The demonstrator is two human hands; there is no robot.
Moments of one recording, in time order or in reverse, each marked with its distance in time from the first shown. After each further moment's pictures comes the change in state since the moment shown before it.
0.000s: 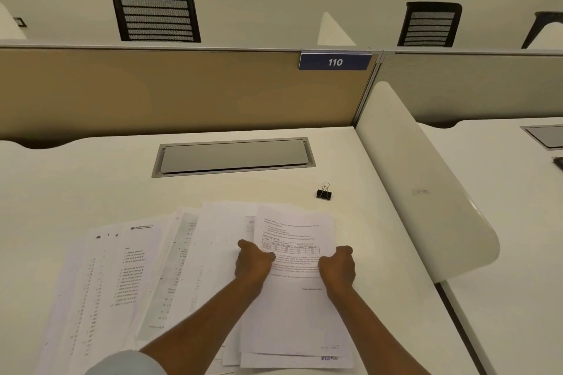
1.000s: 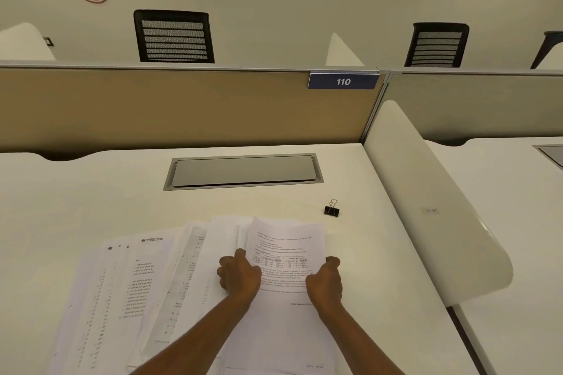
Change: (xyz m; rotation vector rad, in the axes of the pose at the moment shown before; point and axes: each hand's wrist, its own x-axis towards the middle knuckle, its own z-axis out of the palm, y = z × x) left_hand 0.005 -0.004 -0.030 0.350 0.271 0.102; right_hand -0.018 -0.016 0.027 -0.075 -0.094 -0.104
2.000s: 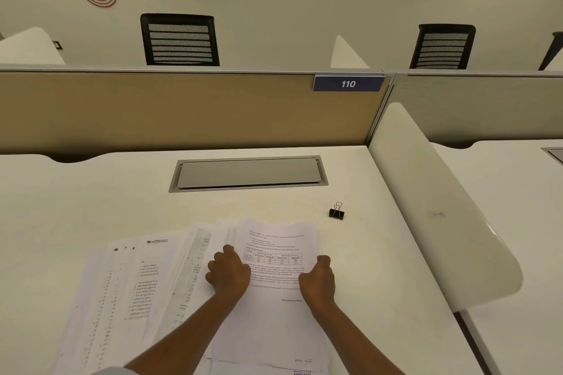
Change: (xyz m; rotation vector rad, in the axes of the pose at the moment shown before) left_hand 0.028 -0.015 -0.015 0.263 0.041 0.041; right_hand 0.002 -0.013 0.020 0.031 -0.027 -0.042
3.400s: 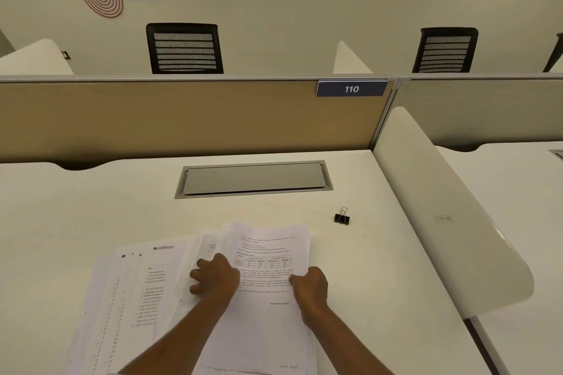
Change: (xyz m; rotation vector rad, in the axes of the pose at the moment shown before) left_hand 0.019 -0.018 -0.018 0.027 -0.028 -0.200; right_hand -0.008 -0.009 0.022 0.269 -0.084 0.071
